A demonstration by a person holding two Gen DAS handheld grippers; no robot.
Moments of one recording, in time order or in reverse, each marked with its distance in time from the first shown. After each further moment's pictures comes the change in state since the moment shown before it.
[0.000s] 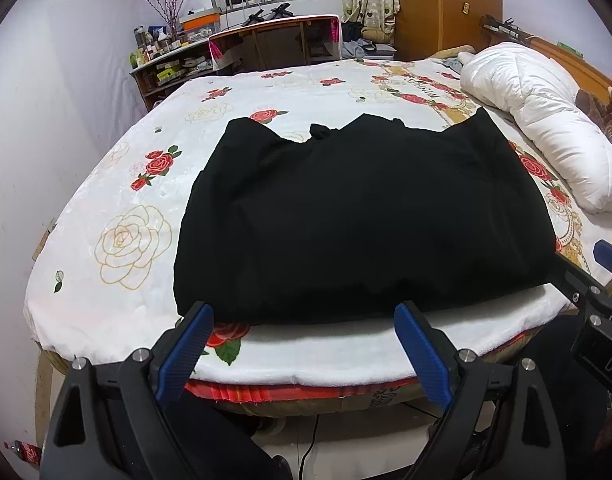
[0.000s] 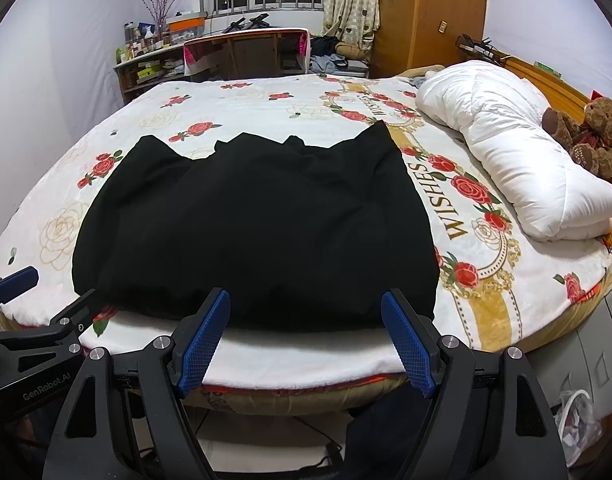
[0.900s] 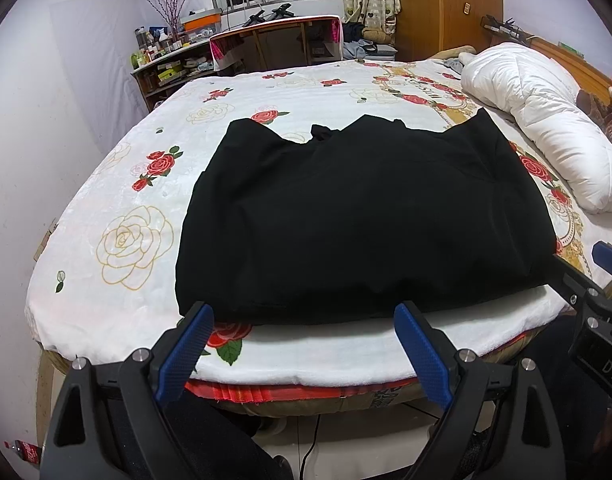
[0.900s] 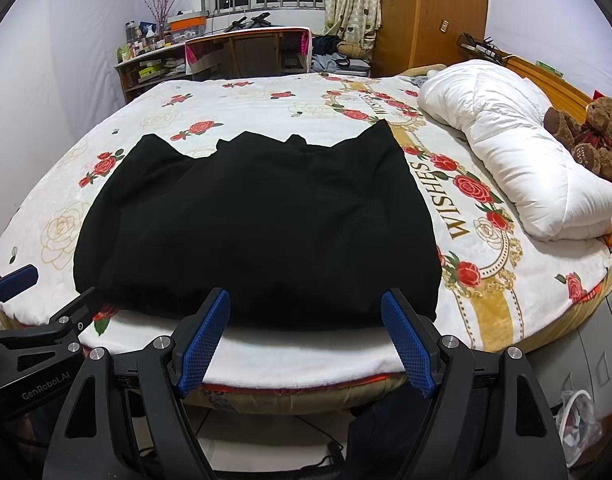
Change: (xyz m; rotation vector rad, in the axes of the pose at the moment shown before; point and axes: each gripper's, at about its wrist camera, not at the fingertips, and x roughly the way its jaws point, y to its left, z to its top) left arm -0.001 0.001 0.000 -0.002 -0.001 0.003; right arm 0.000 0.003 -0.002 -0.004 0.002 0.002
